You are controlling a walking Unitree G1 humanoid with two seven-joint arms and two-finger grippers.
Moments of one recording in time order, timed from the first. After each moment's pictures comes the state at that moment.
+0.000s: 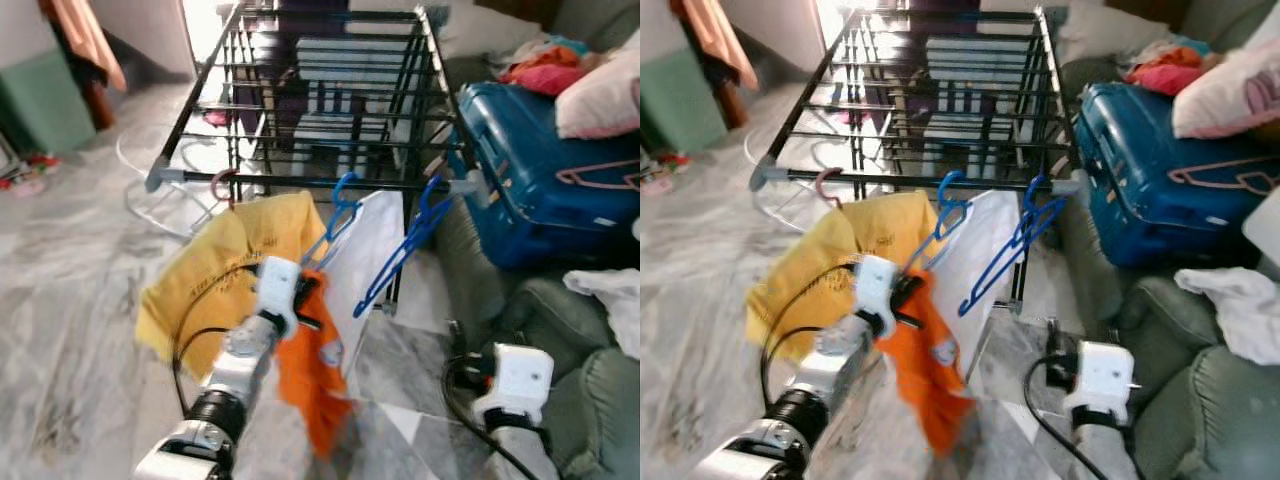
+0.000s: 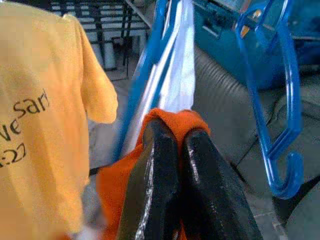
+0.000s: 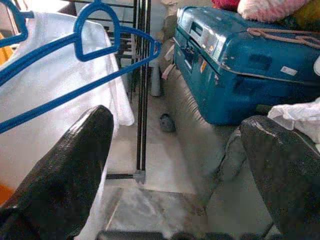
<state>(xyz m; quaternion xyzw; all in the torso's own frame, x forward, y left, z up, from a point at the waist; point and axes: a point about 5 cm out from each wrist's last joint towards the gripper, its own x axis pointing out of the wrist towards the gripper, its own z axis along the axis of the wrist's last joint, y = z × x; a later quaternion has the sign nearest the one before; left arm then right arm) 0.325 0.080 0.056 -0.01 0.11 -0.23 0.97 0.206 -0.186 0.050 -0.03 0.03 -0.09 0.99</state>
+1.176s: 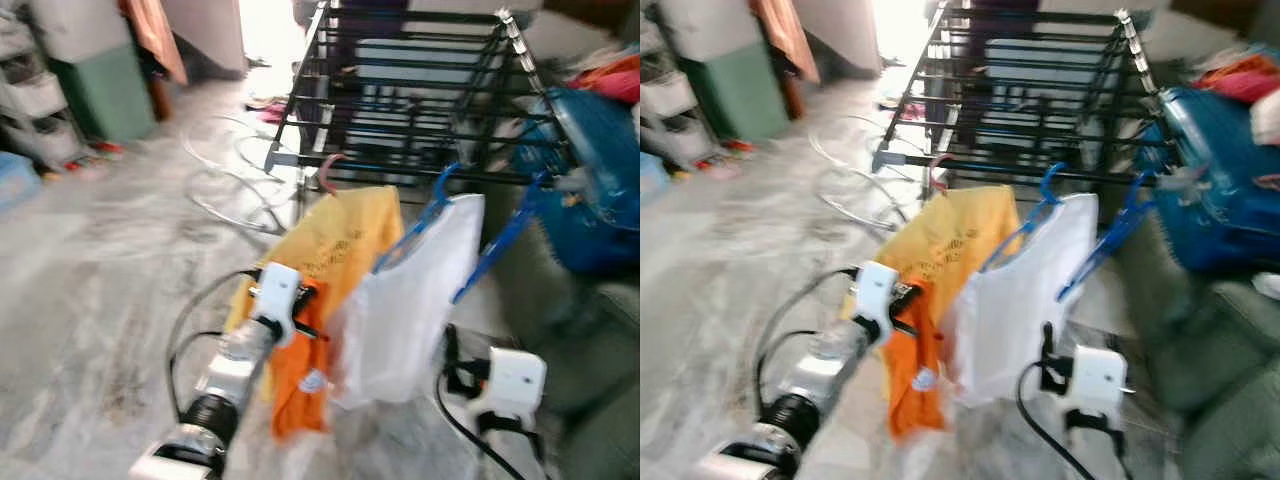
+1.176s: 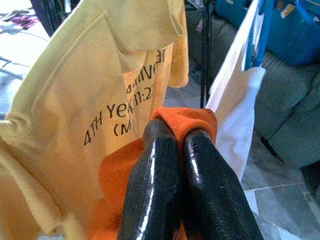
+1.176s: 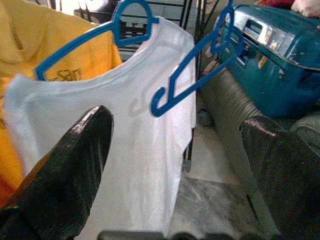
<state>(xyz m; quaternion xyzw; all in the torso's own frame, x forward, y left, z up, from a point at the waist) 0.323 0.091 0.051 0.01 0.12 -0.24 0.96 0.207 -0.177 0.048 -0.02 0.03 -0.09 0.99</state>
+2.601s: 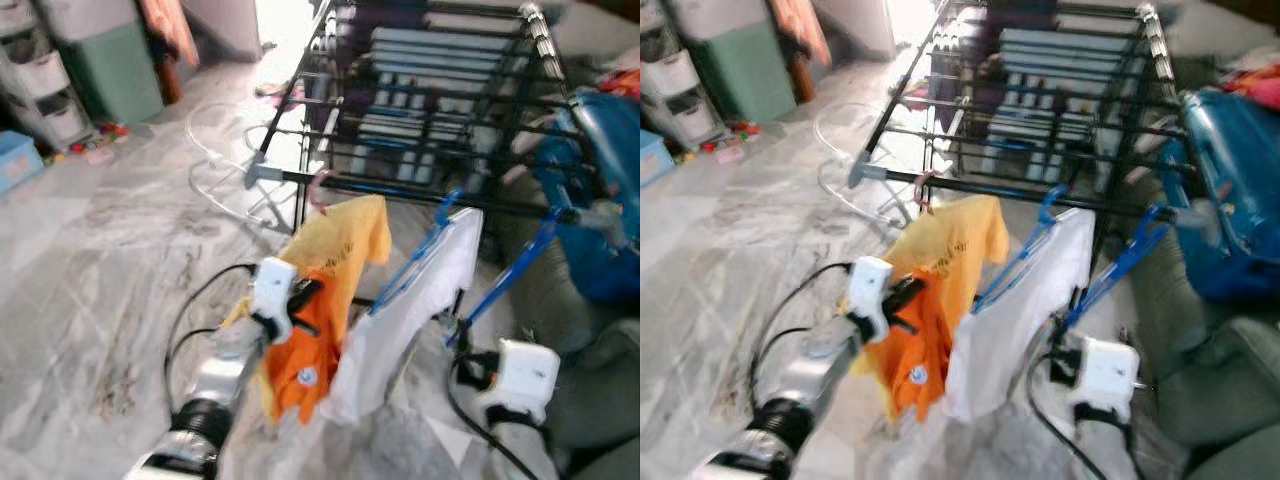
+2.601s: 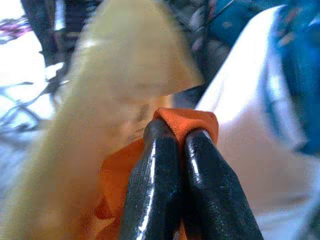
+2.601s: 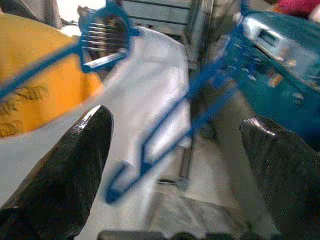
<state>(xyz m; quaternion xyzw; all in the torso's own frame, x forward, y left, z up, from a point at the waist) 0.318 0.102 0.058 -0.01 0.08 -0.28 0.96 0.214 -0.182 0.060 -0.03 0.01 -0.11 0.99</state>
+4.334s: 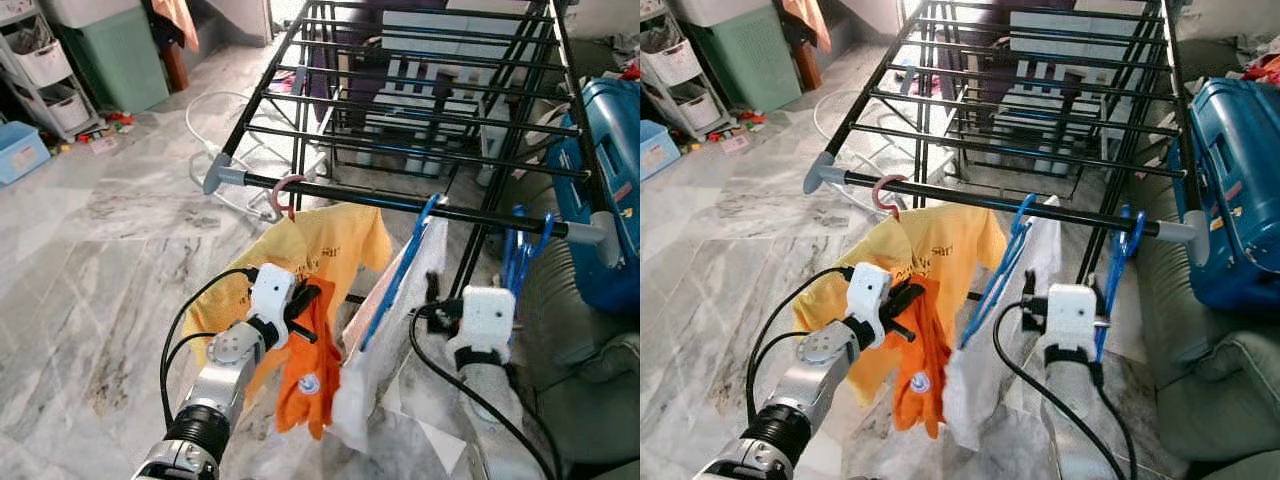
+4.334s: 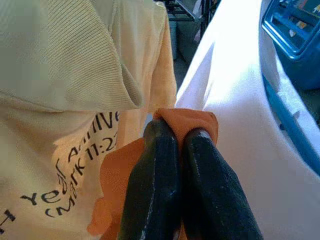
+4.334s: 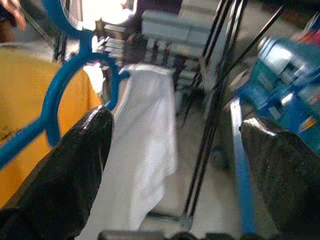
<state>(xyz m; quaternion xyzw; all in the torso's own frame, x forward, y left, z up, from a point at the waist) 0.313 0.092 0.058 0.00 0.08 -0.30 0.95 0.261 -0.164 0.092 -0.07 -0.03 -0.10 0.99</state>
